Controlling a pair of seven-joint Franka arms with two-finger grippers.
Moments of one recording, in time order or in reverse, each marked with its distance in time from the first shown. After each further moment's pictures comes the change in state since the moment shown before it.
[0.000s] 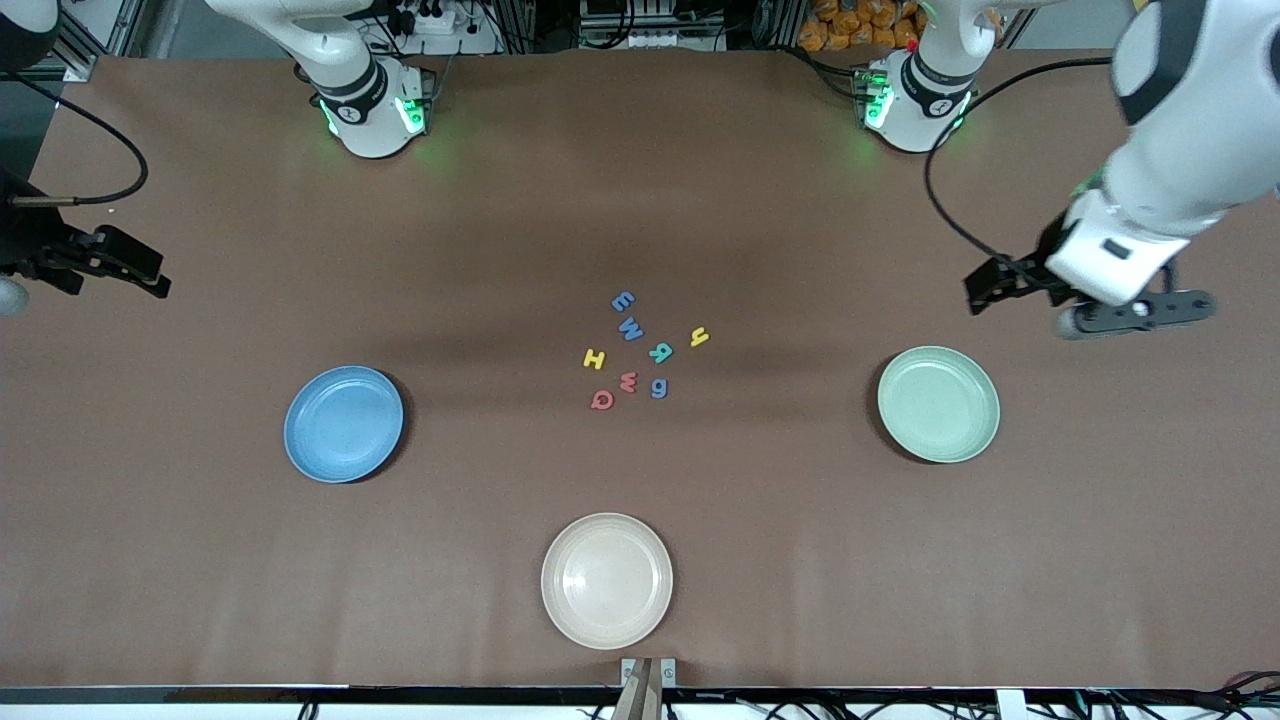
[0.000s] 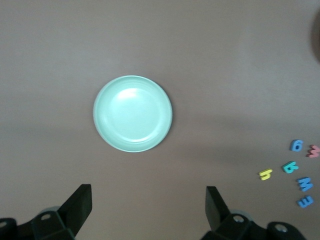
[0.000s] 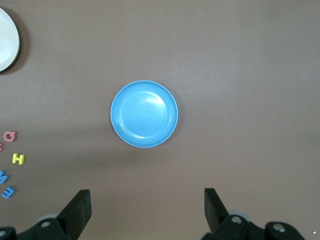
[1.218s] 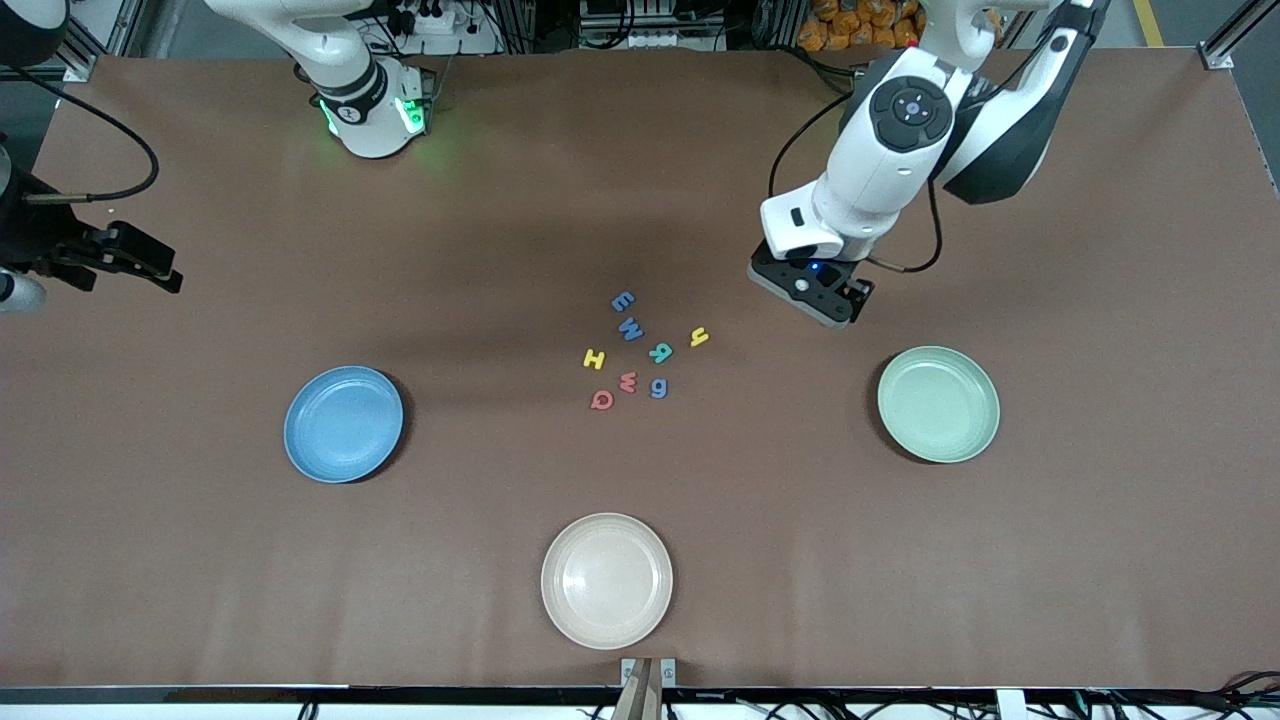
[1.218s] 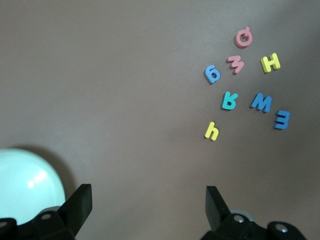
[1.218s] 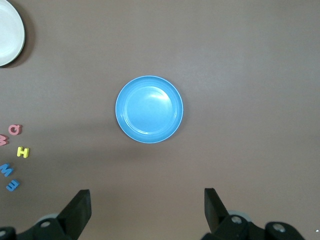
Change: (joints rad) left arm -0.070 0.080 -0.260 -0.329 0.004 0.516 0.494; right arm 0.013 -0.001 0.002 0.004 0.009 -0.016 -0.001
